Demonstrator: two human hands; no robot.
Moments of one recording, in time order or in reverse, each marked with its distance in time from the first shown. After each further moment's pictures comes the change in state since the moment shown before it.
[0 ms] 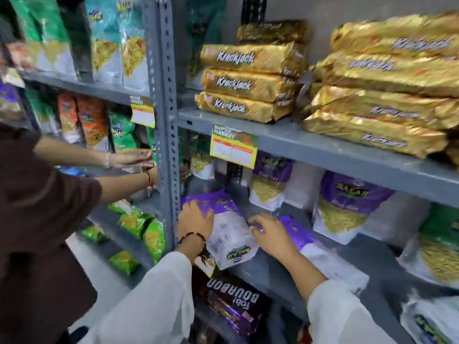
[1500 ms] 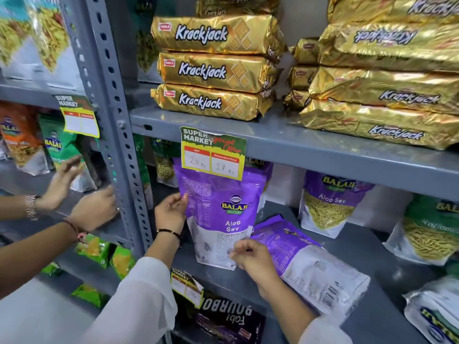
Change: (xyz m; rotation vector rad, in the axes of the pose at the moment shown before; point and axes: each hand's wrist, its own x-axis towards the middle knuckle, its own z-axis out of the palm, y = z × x) left_hand 0.108 -0.004 0.036 -1.014 -0.080 -0.032; right_hand 0.014 0.026 0.056 0.811 0.141 0.428
